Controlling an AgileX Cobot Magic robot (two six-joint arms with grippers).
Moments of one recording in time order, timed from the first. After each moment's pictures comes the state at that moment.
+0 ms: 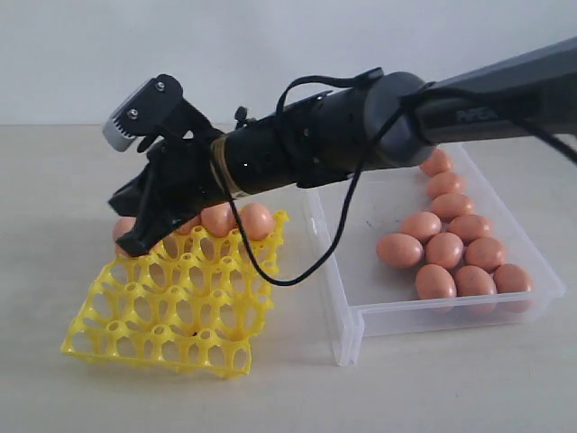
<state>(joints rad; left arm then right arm) -0.11 0.00 0.00 -0.39 0.18 0.50 0.74 2.07 -1.42 -1.51 -0.51 1.20</state>
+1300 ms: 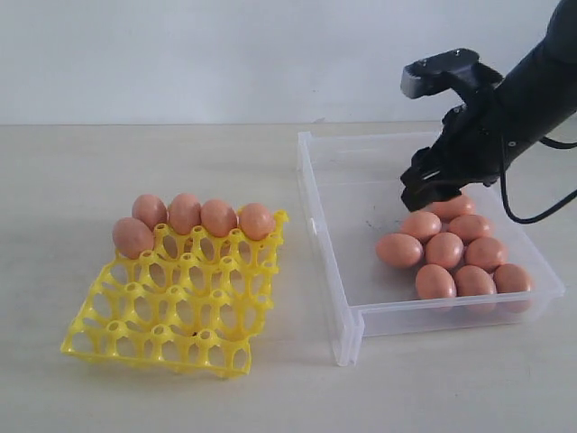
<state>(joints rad) -0.11 0.00 0.00 -0.39 0.18 0.50 0.24 1.72 -1.19 0.37 0.75 -0.65</state>
